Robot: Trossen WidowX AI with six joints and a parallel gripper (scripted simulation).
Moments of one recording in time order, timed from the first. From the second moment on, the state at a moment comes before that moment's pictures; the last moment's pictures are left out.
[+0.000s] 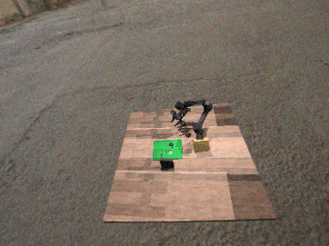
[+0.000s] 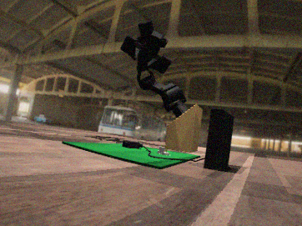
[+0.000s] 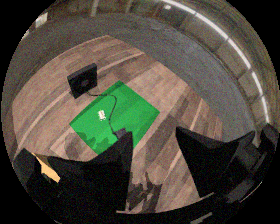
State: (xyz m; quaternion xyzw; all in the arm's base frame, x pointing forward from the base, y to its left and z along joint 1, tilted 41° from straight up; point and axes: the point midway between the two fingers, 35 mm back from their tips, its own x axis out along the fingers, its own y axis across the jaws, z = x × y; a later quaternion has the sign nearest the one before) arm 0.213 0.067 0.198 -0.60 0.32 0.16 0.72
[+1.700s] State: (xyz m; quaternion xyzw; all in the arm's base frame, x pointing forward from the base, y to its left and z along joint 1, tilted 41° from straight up) arm 0.295 -0.028 0.001 -0.80 0.32 0.47 -0.17
